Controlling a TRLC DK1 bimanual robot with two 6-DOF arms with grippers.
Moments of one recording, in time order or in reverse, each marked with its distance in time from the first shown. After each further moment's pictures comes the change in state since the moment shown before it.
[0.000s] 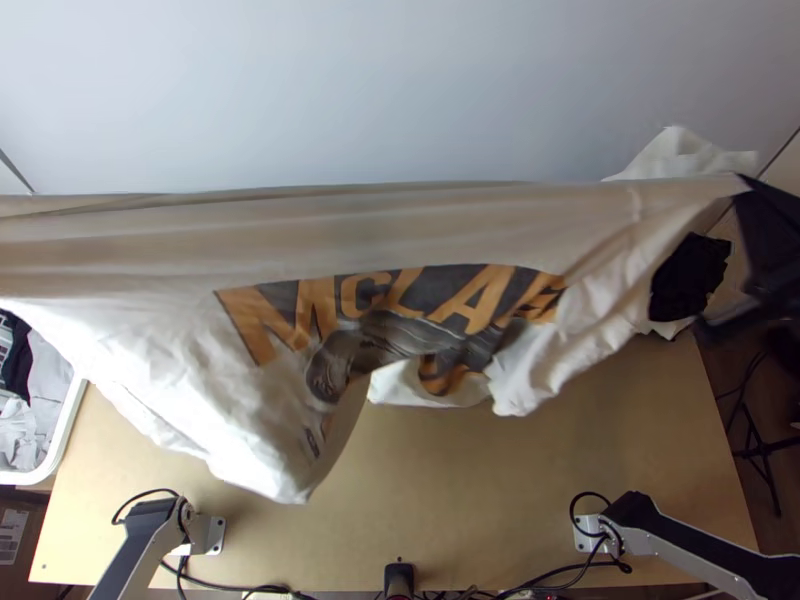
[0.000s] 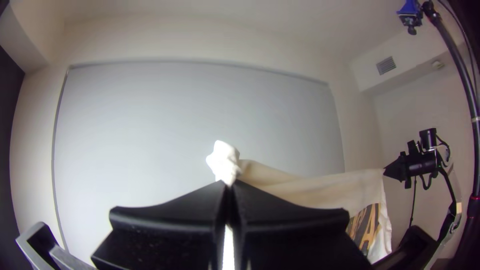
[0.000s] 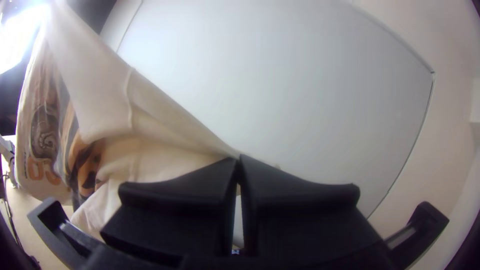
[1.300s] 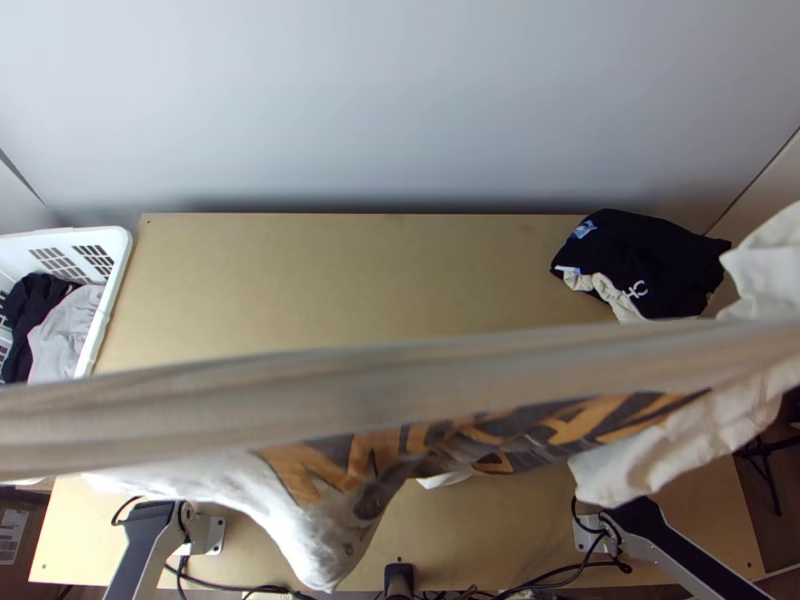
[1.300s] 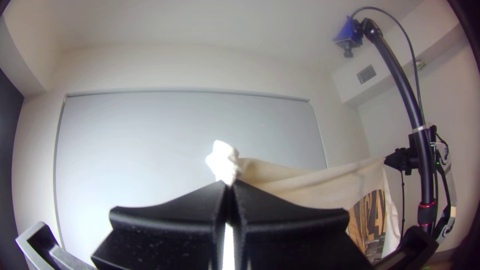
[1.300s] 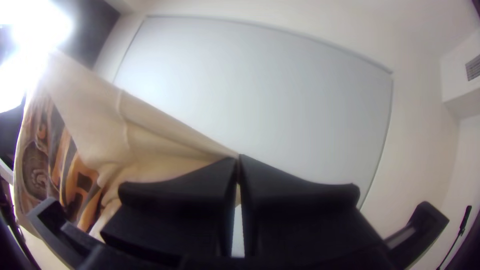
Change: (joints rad) left arm 0.029 -0.128 0.148 -0.145 0.016 -0.031; right arm -0.078 -0.259 0.014 -0.042 -0.036 0.091
